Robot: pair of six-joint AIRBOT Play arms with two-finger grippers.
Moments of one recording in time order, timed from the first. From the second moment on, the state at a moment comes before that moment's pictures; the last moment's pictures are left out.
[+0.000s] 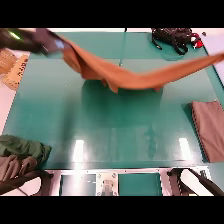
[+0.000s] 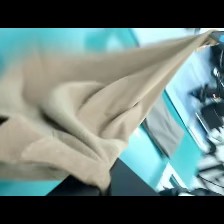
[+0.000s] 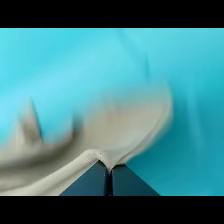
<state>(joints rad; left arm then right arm) 0.06 -1.25 1.72 0.50 -1.44 -1.26 -0.54 -0.99 1.57 -0.97 1.29 1.58</state>
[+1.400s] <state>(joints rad) 0.08 -1.60 1.34 0.56 -0.90 -1.10 -0.28 -1.57 1.34 -0.92 0.79 1.46</state>
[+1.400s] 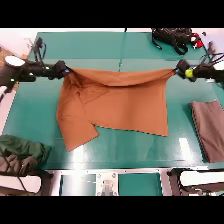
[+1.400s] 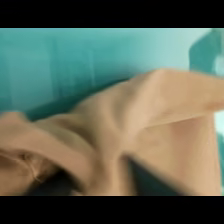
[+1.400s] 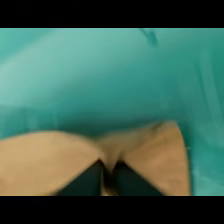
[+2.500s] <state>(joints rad) 0.35 -1.69 1.55 0.79 -1.46 -1.19 -0.50 -1.38 0.62 -1.00 1.26 1.44</state>
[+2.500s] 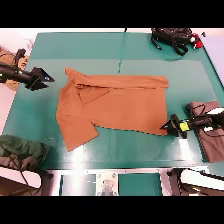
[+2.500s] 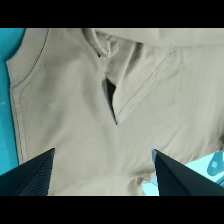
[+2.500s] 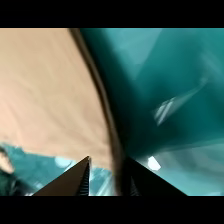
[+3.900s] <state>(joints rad) 0.28 -1.69 0.94 0.79 -1.44 -1.33 -0.55 -1.38 0.75 -0.93 1.05 1.33</state>
